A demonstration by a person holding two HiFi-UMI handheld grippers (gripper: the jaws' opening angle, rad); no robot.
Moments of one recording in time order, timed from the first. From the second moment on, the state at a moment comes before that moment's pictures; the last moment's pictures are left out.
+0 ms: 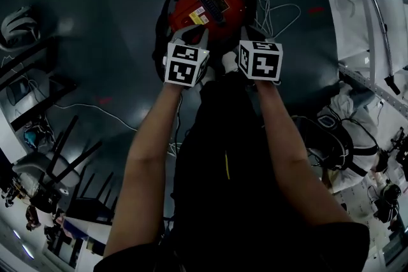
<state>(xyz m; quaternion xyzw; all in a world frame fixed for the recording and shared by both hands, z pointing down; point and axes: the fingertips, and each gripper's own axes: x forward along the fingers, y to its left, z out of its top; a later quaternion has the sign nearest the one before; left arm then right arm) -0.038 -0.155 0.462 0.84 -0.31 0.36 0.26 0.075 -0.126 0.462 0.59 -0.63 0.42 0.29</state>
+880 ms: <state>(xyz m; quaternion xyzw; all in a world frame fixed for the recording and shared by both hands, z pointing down) -0.087 -0.130 0.301 0.78 -0.47 0.28 0.31 0.002 -0.129 0.266 0.56 -0.74 0.30 0.21</state>
